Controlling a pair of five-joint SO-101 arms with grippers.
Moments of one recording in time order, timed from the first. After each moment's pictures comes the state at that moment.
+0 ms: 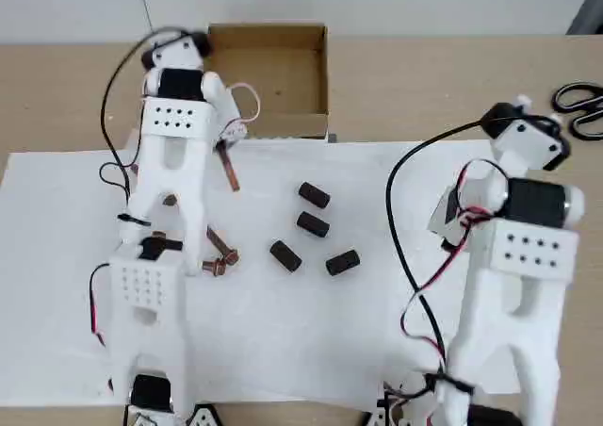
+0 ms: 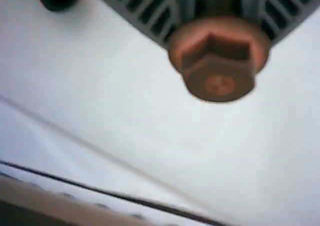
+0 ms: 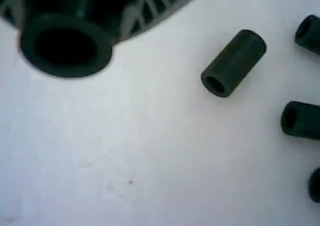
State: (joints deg) left arm 5.0 37.8 -53.1 98.8 32.5; right arm 7.1 -29.9 12.6 97.2 -18.2
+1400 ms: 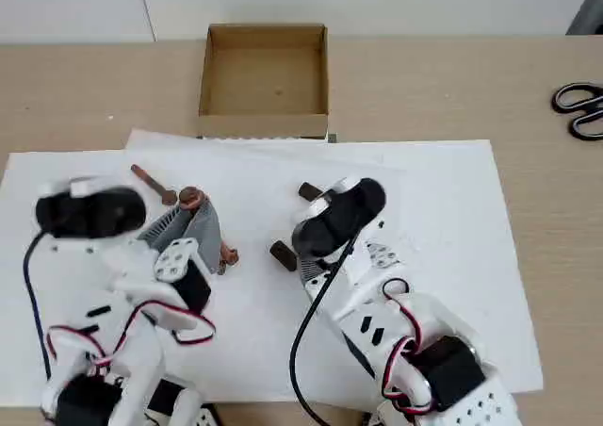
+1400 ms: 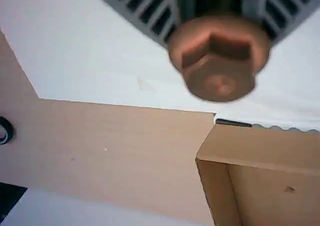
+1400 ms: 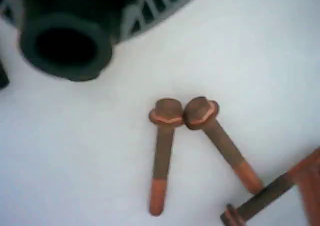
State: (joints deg) left arm 13.5 -88.8 54.4 64.4 28.6; right arm -38.6 -76.6 56.9 62.3 -1.5
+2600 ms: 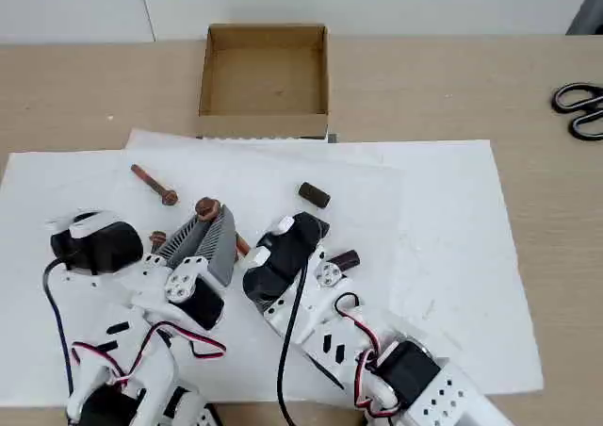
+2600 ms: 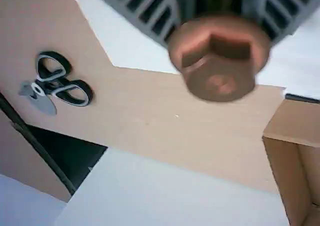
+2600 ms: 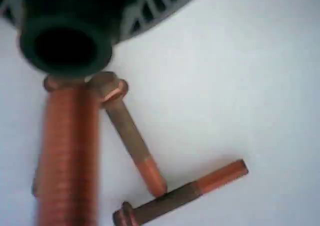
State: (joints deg) left arm 18.0 -103.4 70.1 54.7 35.8; right arm -50.1 -76.9 72.5 43.4 0.5
